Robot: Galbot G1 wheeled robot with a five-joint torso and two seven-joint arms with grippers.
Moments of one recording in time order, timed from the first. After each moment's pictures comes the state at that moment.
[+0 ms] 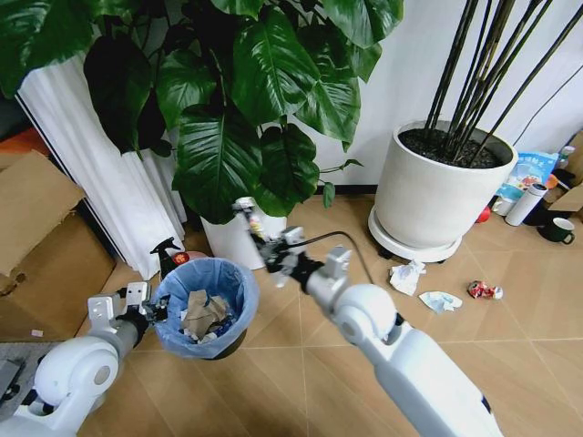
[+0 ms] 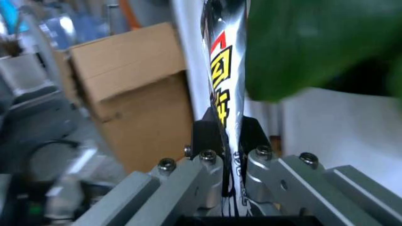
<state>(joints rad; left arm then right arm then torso) 1.38 -0.89 -0.58 -2.07 -0.90 0.69 -0.31 -0.79 1.25 -0.19 1.96 0.63 -0.38 -0.03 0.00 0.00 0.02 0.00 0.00</state>
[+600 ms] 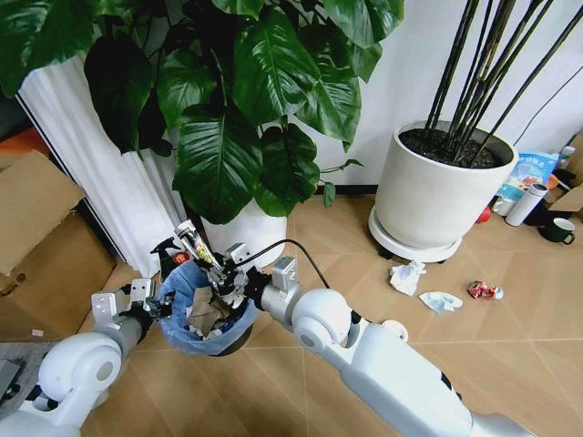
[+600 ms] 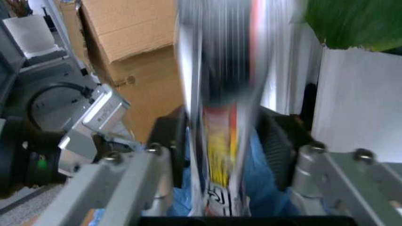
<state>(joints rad) 1.38 -0.91 -0.60 -2.08 -0.90 0.68 -0.32 -0.72 1.27 -0.32 1.88 0.60 -0.41 0.02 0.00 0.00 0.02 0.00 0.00</state>
